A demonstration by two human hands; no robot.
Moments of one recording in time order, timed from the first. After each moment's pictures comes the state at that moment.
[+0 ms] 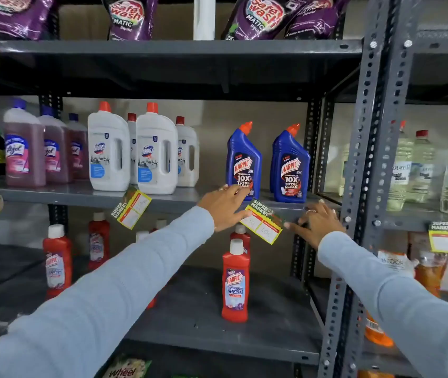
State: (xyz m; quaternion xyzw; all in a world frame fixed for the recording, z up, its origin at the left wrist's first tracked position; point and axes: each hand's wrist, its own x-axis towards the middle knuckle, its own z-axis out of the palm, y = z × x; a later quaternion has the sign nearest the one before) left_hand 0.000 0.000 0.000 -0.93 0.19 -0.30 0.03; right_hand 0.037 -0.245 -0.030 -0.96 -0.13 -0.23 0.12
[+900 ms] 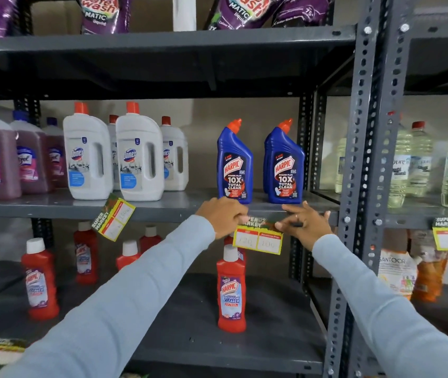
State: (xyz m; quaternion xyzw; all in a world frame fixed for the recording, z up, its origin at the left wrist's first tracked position) left_hand 0.026 -0.011 -0.002 -0.95 0.20 -0.23 -0.03; right_hand 0.043 -0.232 -0.027 -0.91 -0.17 -0.21 0.32
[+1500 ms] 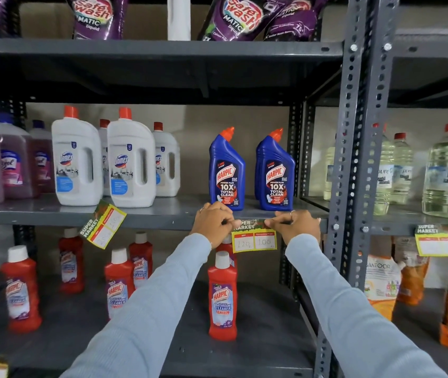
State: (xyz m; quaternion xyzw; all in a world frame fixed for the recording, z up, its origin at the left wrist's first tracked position) left_hand 0.053 -0.012 -0.029 -0.90 0.14 -0.32 -0.25; right_hand 0.040 -0.209 -0.019 -0.83 -0.02 -0.26 0.49
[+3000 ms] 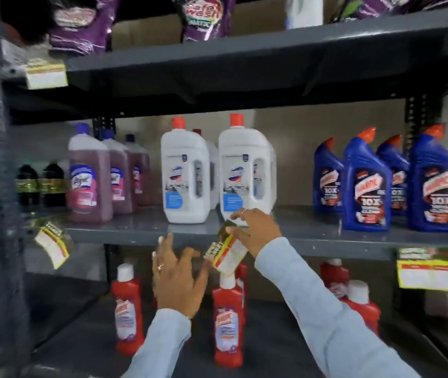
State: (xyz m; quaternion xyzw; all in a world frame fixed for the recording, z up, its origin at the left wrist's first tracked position) left_hand -0.024 0.288 -0.093 -0.86 -0.10 -0.46 -0.20; right_hand 0.026 0.134 0.010 -0.87 -0.30 -0.17 0.35
